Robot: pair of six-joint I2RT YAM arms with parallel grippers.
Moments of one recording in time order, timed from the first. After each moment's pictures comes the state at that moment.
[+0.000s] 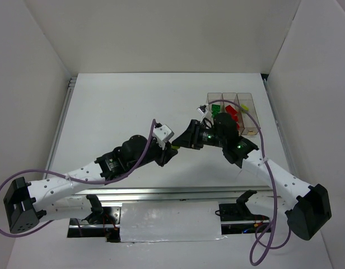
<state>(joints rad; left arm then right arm) -0.99 1.09 0.80 0.01 -0.06 -0.16 0.59 1.07 0.80 -0.06 -0.53 0.85</state>
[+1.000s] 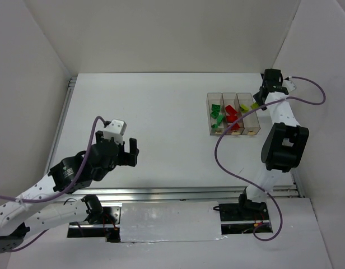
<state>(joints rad) -0.96 0.78 0.98 -0.78 -0.57 -0.45 -0.22 1.79 1.54 -0.57 0.32 0.80</state>
